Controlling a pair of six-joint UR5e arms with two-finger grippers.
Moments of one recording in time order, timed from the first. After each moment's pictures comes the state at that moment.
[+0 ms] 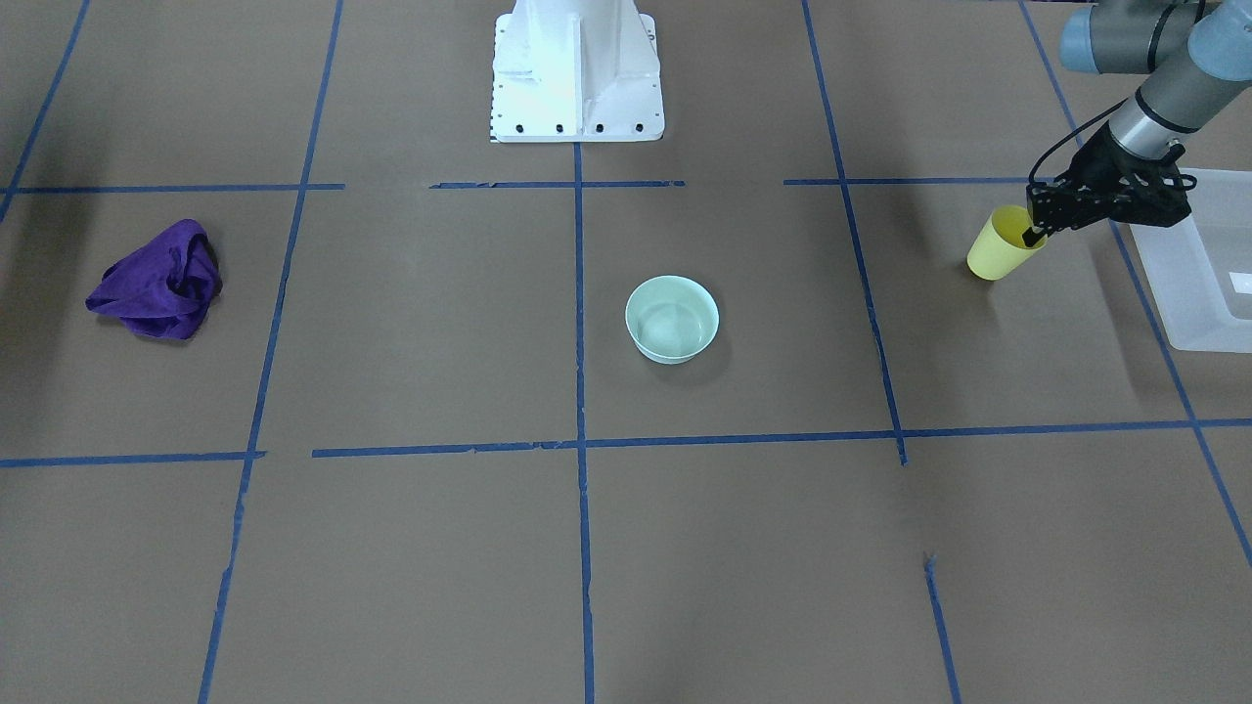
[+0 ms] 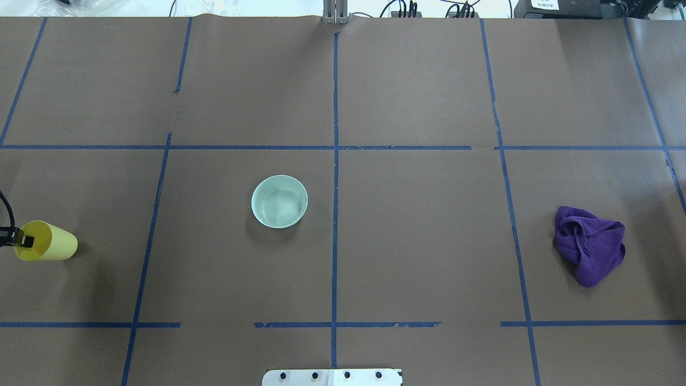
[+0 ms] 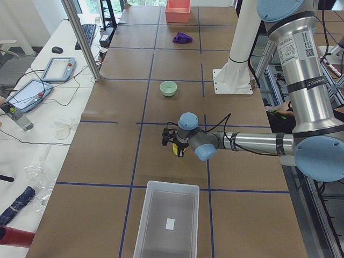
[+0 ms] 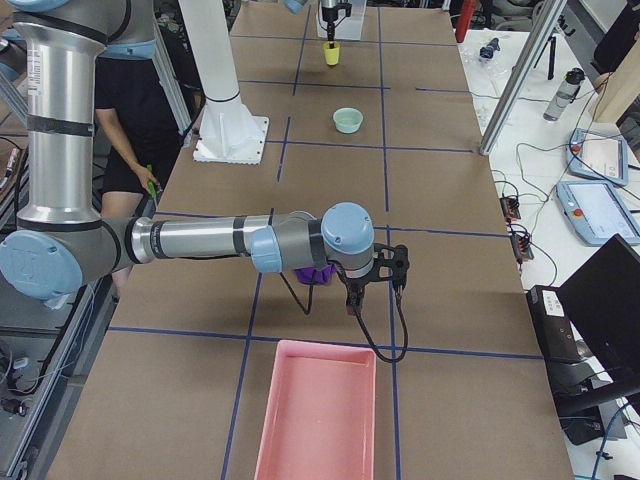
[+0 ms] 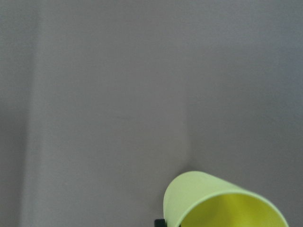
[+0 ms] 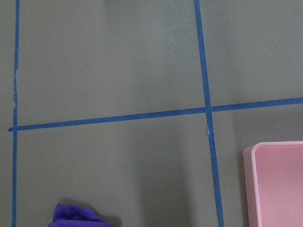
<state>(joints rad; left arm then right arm) -0.91 -1.26 -1.81 -2.44 -2.23 -0.93 1.61 -1.67 1.78 -1.46 2.51 0.24</state>
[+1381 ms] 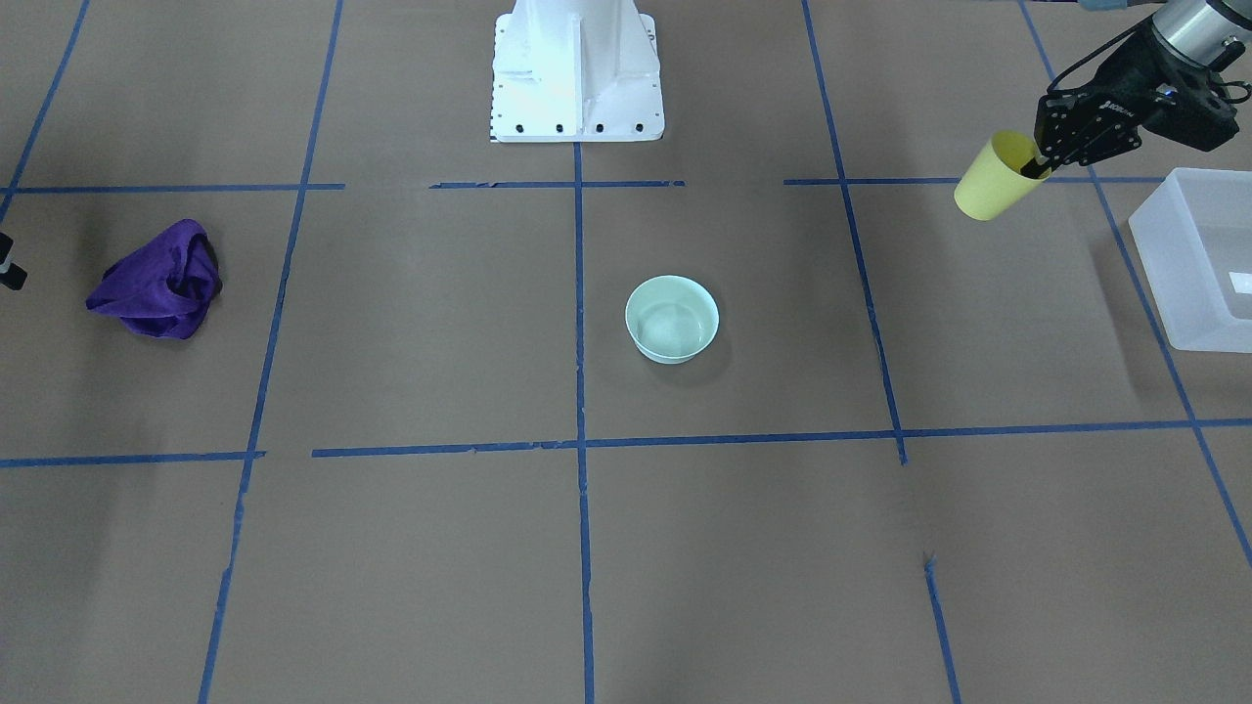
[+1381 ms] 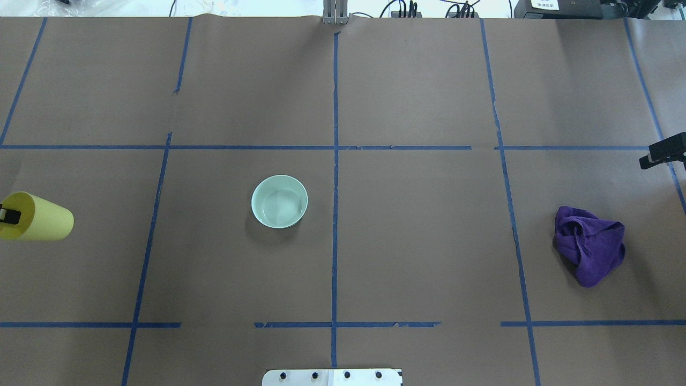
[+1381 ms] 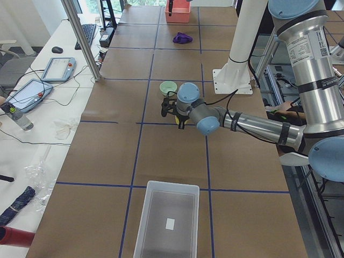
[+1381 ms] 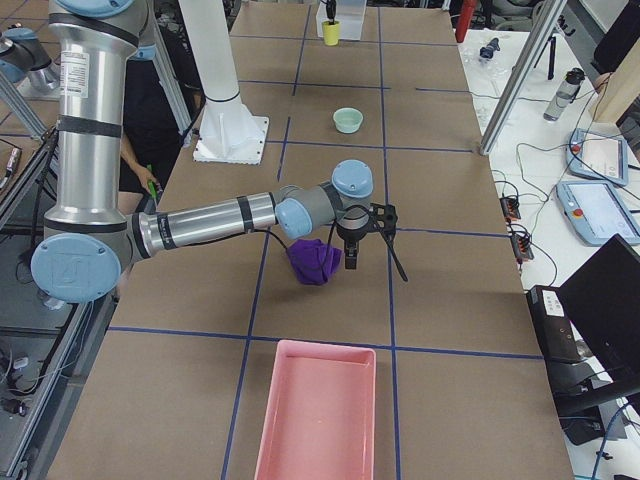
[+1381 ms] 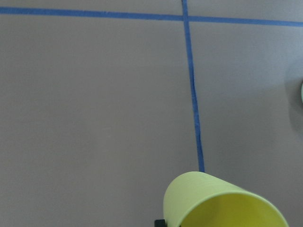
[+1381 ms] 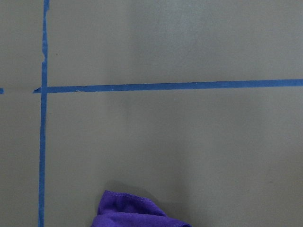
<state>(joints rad) -1.07 -1.28 -2.12 -2.12 -2.35 -0.76 1.23 -1.68 1.89 -1.31 2.34 0.59</state>
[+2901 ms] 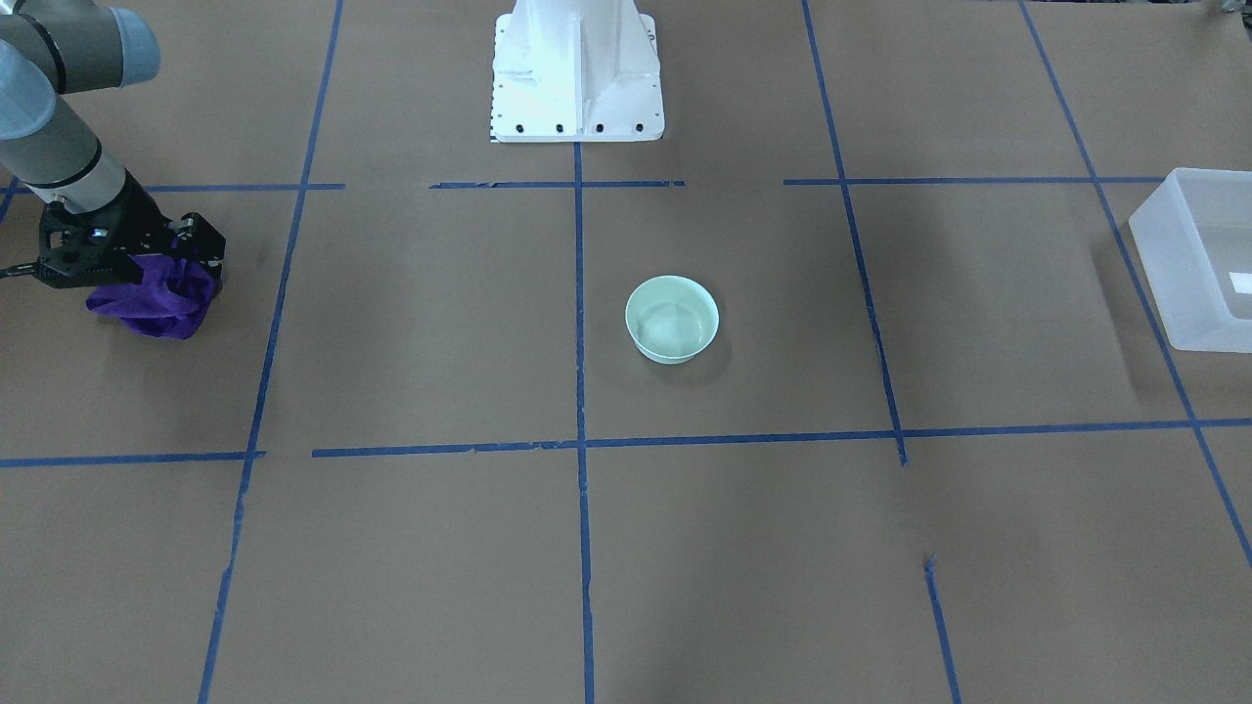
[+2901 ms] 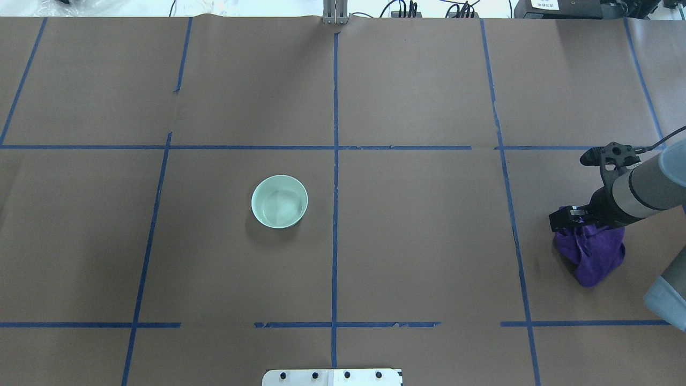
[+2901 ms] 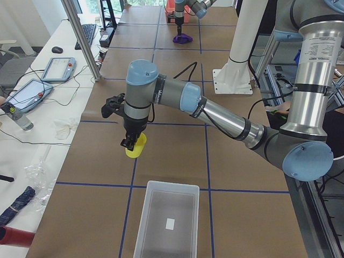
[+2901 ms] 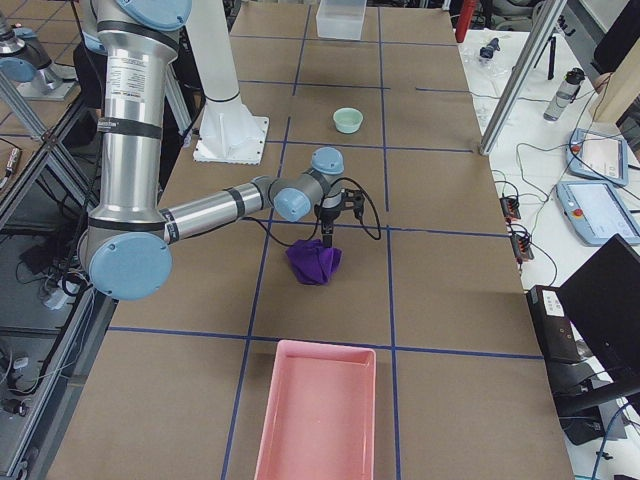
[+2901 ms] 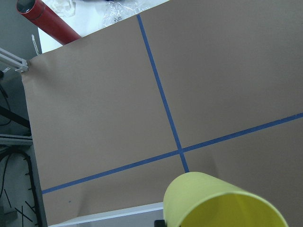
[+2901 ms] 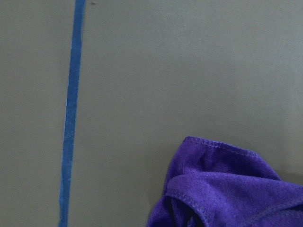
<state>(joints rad) -1.70 -1.67 -1.89 -1.36 -2.20 0.28 0.78 -1.68 1.92 -1.23 2.07 0.88</state>
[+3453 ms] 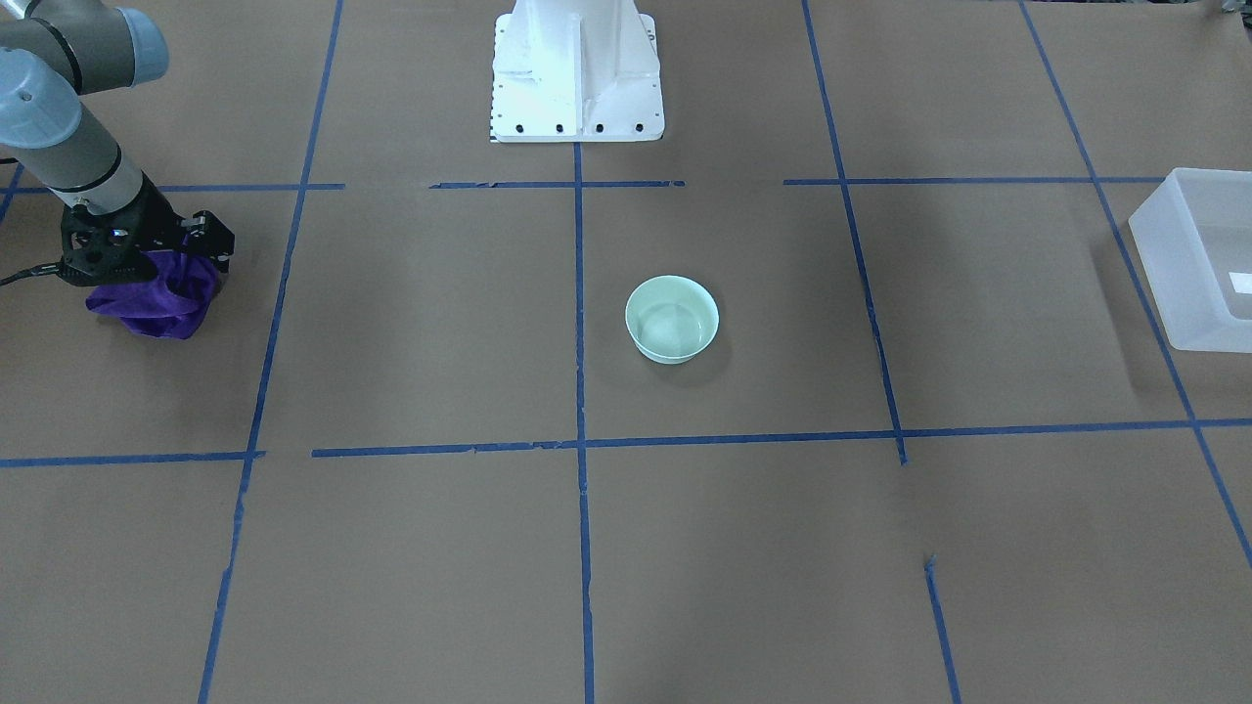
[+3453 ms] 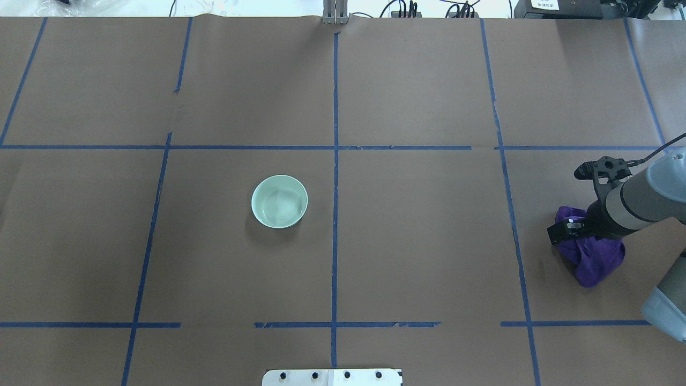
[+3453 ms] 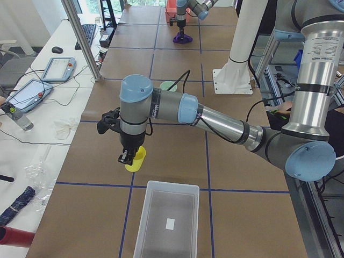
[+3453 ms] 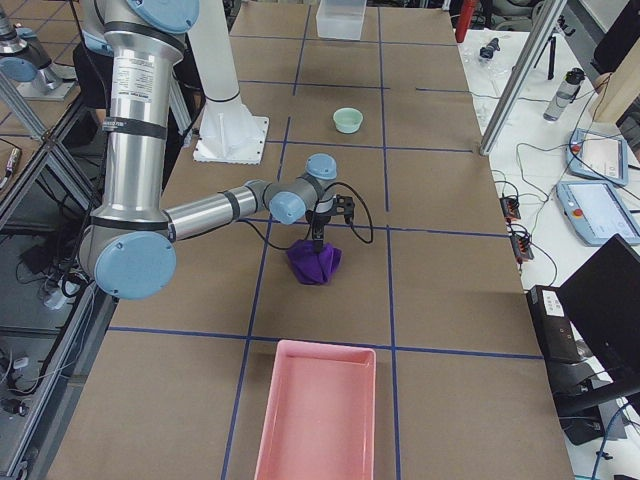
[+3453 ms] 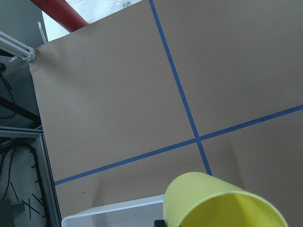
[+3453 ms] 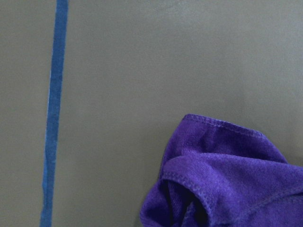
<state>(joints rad) -1.73 -1.67 -1.81 -1.37 -2.19 0.33 0.74 -1.69 1.91 -1.23 2.06 0.88</state>
